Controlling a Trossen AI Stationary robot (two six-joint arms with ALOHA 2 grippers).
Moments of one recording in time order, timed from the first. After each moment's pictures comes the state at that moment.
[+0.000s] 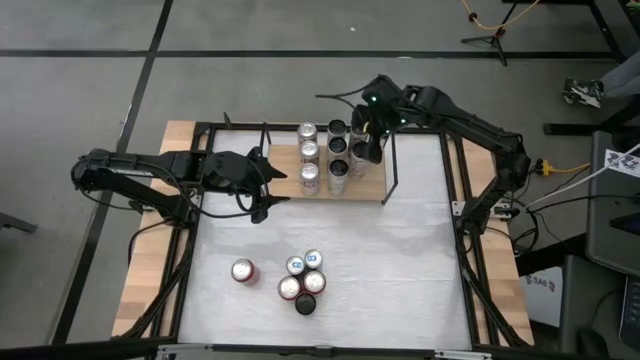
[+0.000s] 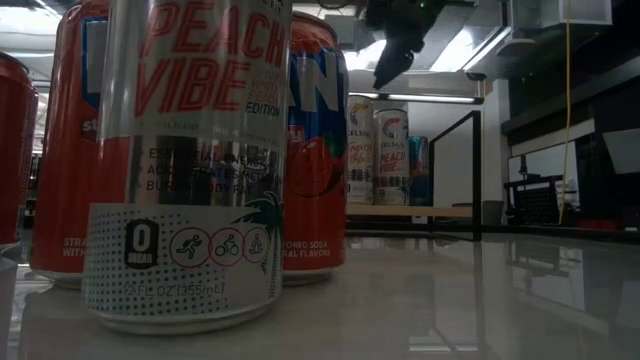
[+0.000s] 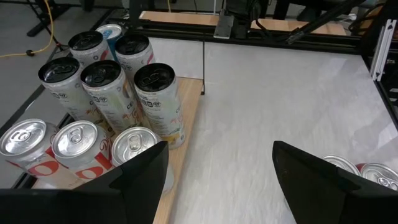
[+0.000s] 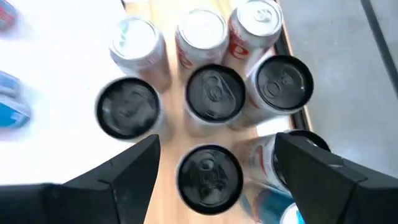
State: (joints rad) left arm -0.05 1.11 1.13 -0.56 -0.23 -0.13; right arm -0.45 1.67 1.80 -1.09 -0.15 -0.32
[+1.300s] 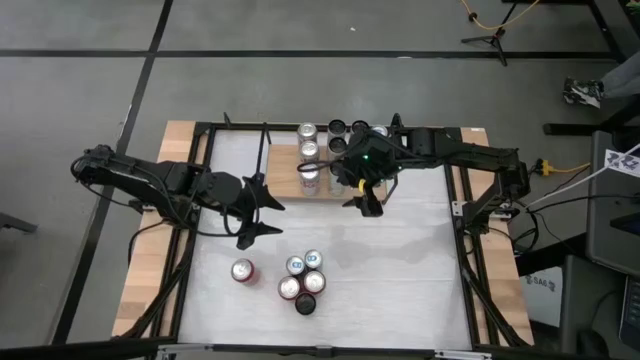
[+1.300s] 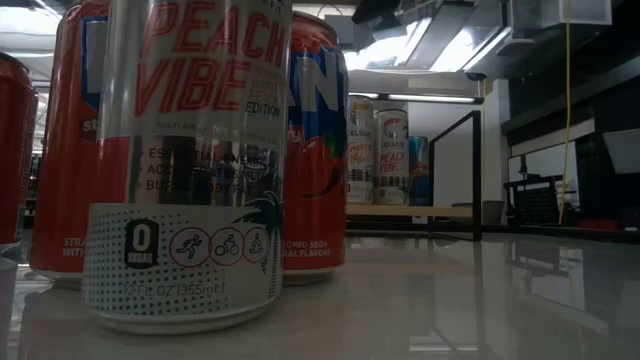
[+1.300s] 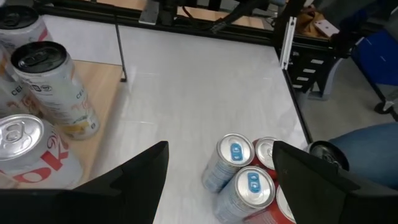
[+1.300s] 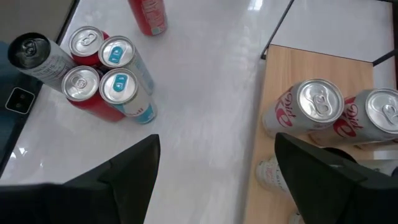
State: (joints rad) left arm -0.23 1.11 1.13 -0.57 -0.11 -0.28; right arm -0.06 1.67 1.86 -1.10 -0.20 -0.23
